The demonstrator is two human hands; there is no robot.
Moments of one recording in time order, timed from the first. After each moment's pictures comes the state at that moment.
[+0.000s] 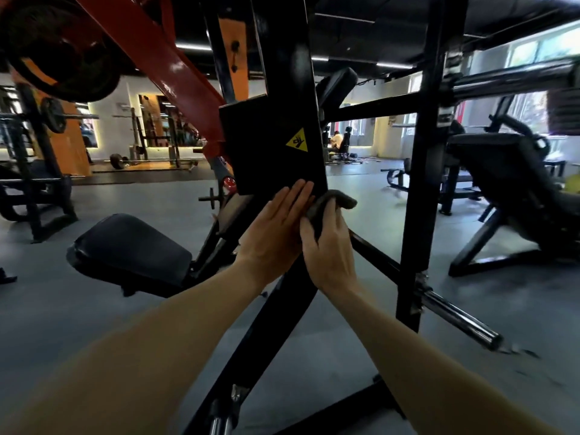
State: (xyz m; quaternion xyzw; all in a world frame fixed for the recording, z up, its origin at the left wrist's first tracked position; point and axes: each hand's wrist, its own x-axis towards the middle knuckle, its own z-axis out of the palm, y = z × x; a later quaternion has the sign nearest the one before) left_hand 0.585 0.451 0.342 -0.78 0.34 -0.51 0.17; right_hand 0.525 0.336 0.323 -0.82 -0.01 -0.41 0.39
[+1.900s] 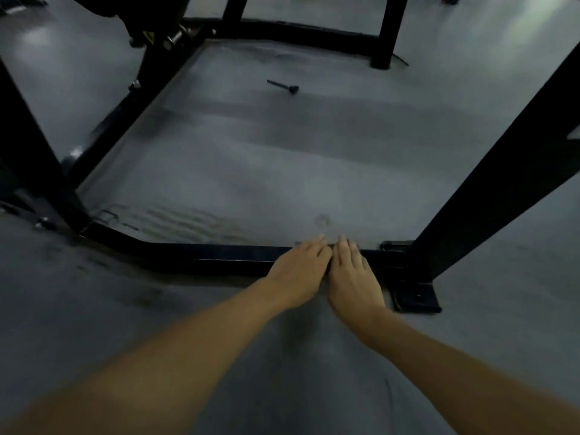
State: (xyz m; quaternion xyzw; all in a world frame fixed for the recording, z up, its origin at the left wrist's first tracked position) left_hand 0.632 0.190 -0.242 -0.96 0.25 0.07 -0.10; right_hand 0.618 0.046 -0.262 -0.99 -0.15 0.04 -0.06
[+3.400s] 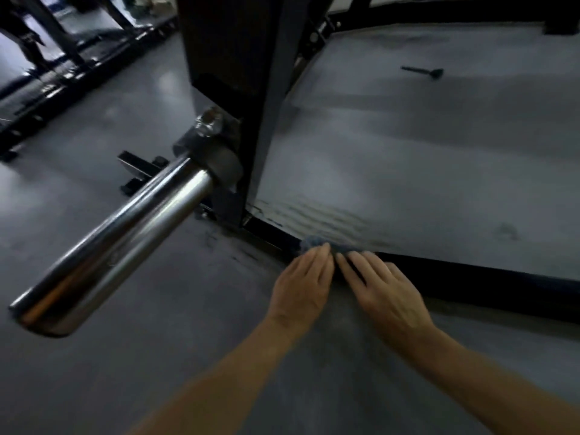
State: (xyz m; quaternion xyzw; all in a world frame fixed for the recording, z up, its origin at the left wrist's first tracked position) left_hand 0.565 0.450 -0.310 -0.97 0.14 -0.20 -0.01; right_hand 0.606 0.263 -0.299 -0.89 -0.41 -0.20 0.07
